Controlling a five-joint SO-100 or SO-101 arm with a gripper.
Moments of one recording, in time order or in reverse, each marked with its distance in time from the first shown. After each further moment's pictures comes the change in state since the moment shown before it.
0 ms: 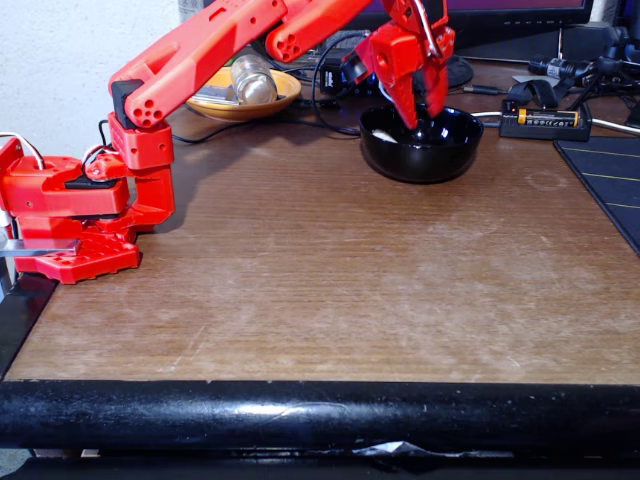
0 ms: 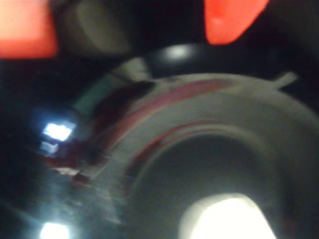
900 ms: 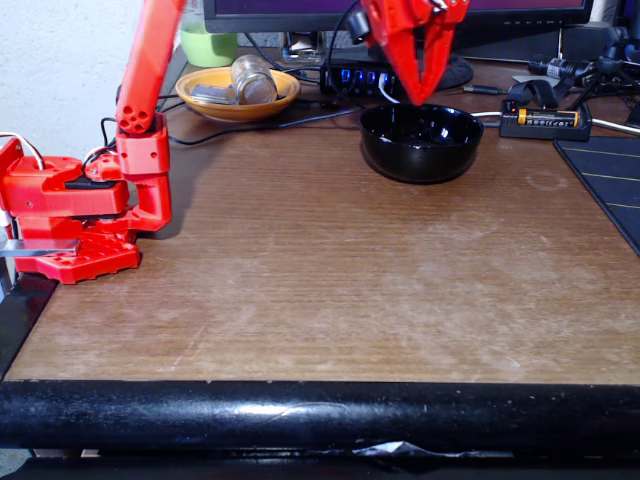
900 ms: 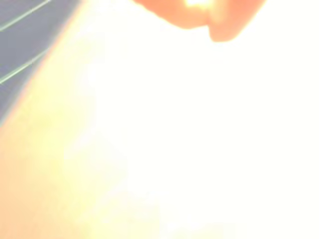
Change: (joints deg) arm 18.9 42.8 43.8 -2.9 -0.9
